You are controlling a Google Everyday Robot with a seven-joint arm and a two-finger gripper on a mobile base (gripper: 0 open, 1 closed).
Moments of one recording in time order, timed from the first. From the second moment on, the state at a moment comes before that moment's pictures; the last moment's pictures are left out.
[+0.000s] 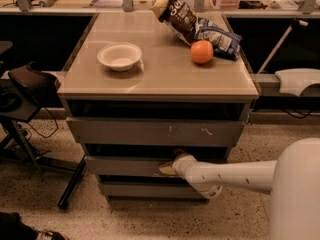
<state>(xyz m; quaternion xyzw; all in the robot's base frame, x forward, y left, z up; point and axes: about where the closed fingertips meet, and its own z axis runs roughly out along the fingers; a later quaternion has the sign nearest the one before) 0.644 -0.063 0.416 -0.34 0.83 0.01 0.44</state>
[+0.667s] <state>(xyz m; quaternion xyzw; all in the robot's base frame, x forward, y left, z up) 0.646 -0.066 0.424 -0.34 0.83 0.01 0.44</state>
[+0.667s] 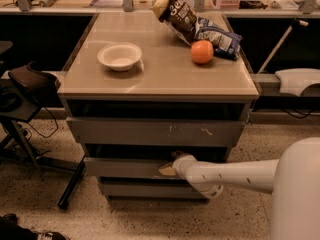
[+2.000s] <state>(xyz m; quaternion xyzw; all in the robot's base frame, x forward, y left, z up) 0.498 -0.139 0.480 -0.28 0.86 0.03 0.43</state>
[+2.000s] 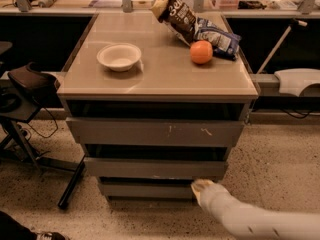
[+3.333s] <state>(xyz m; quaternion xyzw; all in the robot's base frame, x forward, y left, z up) 0.374 -0.233 0.446 -0.23 0.91 0.04 0.34</state>
